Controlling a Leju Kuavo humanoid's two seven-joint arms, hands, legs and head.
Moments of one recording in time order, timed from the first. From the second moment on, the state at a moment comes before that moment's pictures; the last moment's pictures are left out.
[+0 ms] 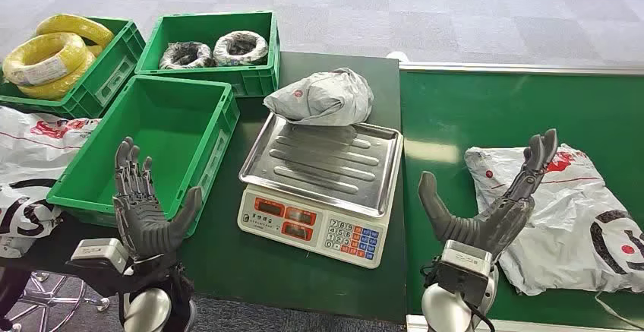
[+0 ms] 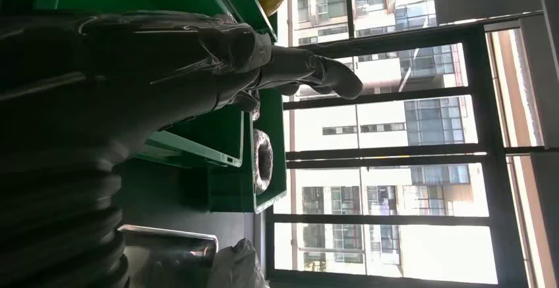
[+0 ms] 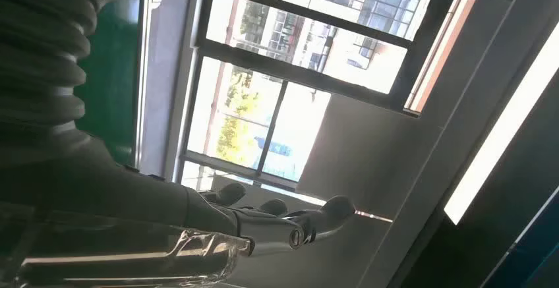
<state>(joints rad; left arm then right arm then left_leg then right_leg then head) -0.01 -0.18 -0.21 -1.67 -0.09 0.28 -0.70 -0.05 0.22 0.26 -1.58 0.52 -0.65 -0.70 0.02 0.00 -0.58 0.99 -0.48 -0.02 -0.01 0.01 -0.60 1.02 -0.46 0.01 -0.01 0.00</state>
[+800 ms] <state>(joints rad) -0.02 -0.16 -0.21 -1.68 -0.07 0.28 -0.70 -0.40 0.11 -0.15 -1.28 1.50 -0.65 -0.20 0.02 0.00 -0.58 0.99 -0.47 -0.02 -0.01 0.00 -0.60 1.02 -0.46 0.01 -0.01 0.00</state>
